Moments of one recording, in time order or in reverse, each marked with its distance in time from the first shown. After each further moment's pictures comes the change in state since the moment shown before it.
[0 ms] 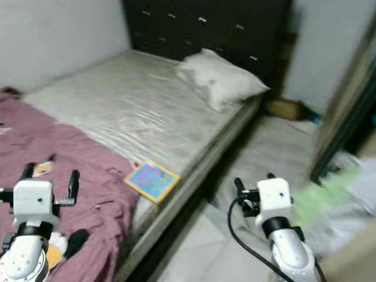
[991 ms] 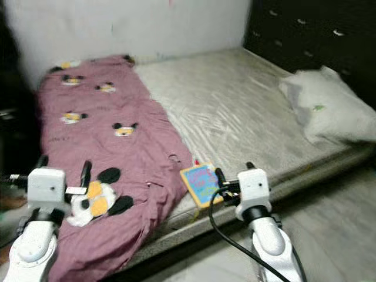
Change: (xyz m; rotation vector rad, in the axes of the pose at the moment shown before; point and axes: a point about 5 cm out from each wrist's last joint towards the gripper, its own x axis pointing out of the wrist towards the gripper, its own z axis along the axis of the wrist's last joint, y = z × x) left arm 0.017 -0.024 0.007 -0.047 -0.053 -0.088; right arm 0.015 0.023 0.006 0.006 -0.061 0.069
